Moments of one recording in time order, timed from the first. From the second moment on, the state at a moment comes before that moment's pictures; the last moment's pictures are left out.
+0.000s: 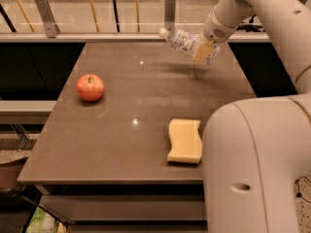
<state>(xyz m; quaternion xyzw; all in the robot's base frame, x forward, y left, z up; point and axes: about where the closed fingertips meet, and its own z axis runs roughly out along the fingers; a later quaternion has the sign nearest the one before) 0.753 -0.153 0.877 -0.59 0.77 0.04 0.25</state>
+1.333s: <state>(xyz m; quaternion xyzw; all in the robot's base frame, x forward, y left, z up) 0.739 -0.143 0.931 -0.61 0.68 0.08 0.39</state>
